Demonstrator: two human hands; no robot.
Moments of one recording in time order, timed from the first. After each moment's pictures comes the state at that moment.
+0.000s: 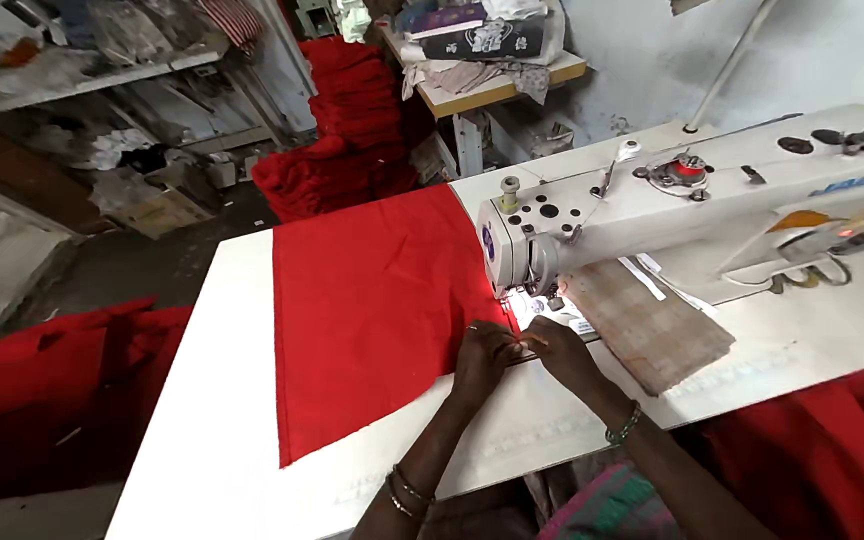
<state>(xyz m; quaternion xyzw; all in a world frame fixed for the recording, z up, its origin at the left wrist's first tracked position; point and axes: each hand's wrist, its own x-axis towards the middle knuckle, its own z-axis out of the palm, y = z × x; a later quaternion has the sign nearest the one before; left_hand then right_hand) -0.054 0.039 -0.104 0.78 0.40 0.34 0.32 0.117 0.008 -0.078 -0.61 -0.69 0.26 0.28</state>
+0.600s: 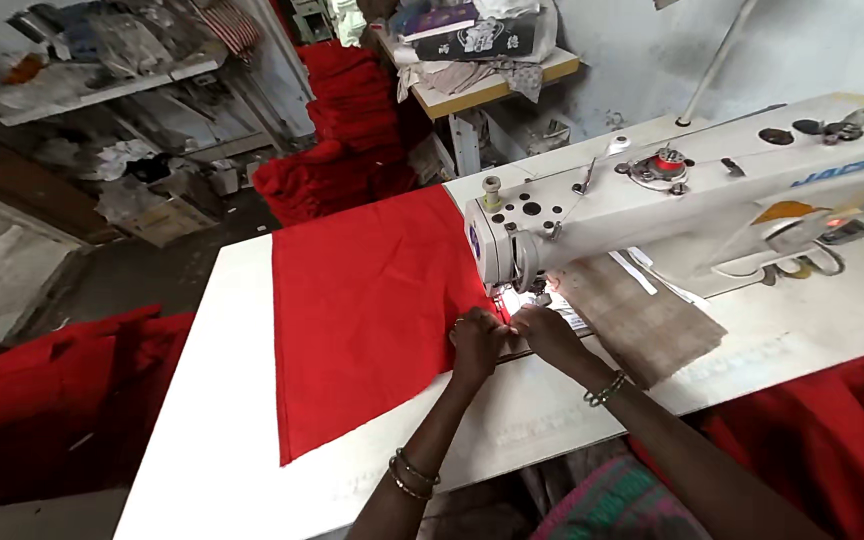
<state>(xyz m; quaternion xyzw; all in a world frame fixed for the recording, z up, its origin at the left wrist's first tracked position) -0.037 0.045 -0.067 0.73 0.56 0.20 0.35 0.117 0.026 -0.072 -0.61 -0.72 0.25 0.22</state>
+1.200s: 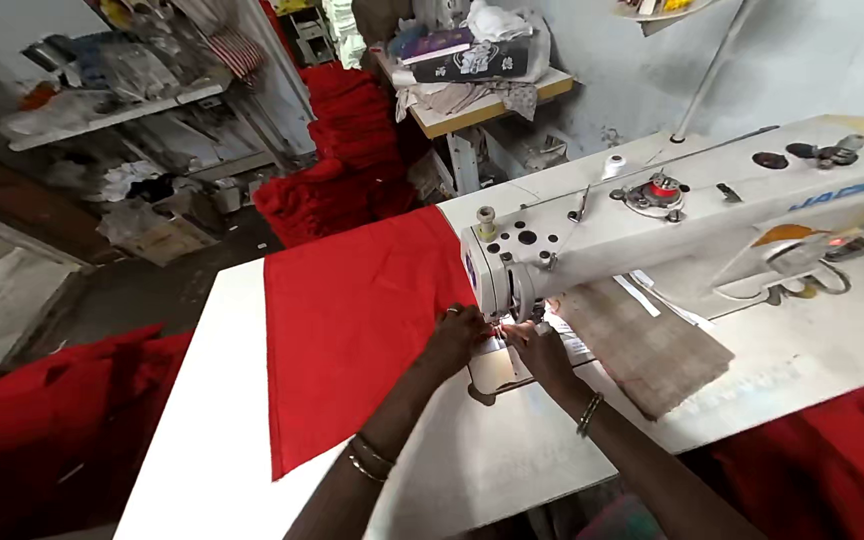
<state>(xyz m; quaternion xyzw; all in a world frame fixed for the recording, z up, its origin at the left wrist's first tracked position) -0.070 0.109 -0.056 0.90 0.38 0.06 0.21 0.102 0.044 -0.090 -0.68 -0.63 0.19 0.33</state>
